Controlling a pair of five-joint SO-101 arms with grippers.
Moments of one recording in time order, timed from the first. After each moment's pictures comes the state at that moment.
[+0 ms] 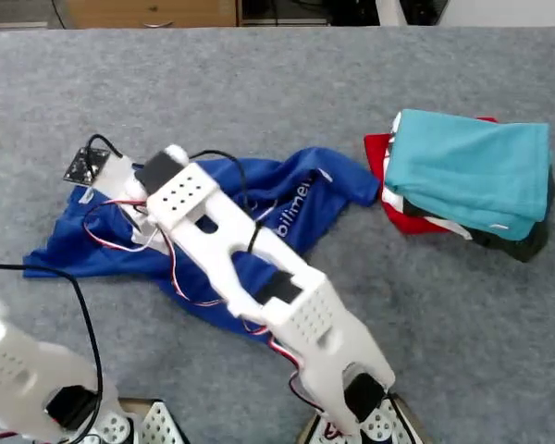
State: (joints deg) left arm -57.1 14.3 -29.7 99.8 -3.2; right arm -50.0 45.8 -40.0 83.0 15.4
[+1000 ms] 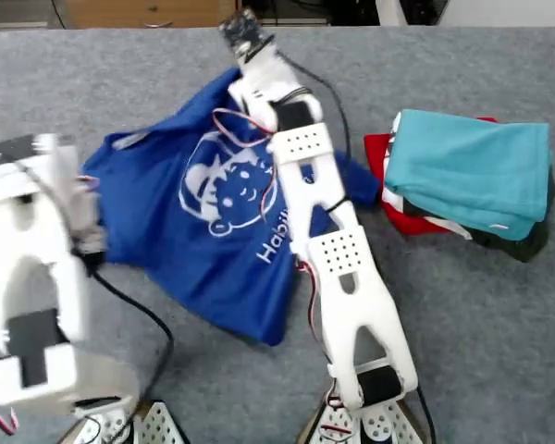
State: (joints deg) left arm -14.3 -4.0 12.0 100.1 -10.1; right arm -19.4 76.9 -90.3 51.6 11.1
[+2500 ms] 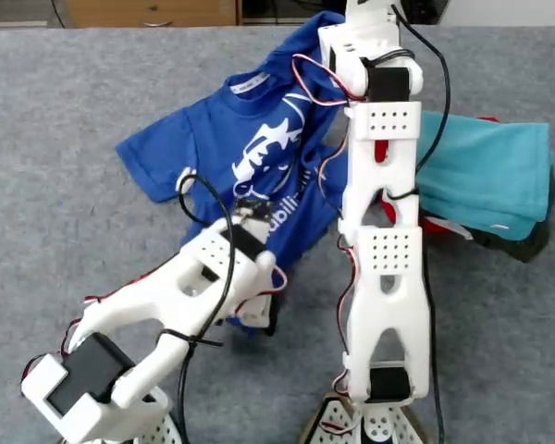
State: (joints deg) left arm 36.4 -7.1 39.3 72.3 19.6; right arm -6.0 61.3 -92.6 69.1 0.8
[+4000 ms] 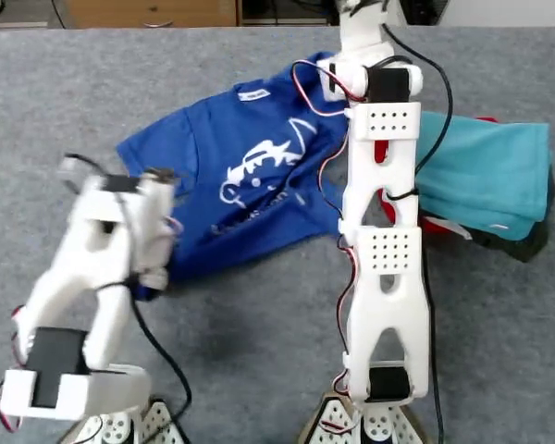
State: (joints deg) left arm -5.5 -7.6 30.8 87.4 -18.4; right arm -5.9 61.8 -92.6 87.9 8.8
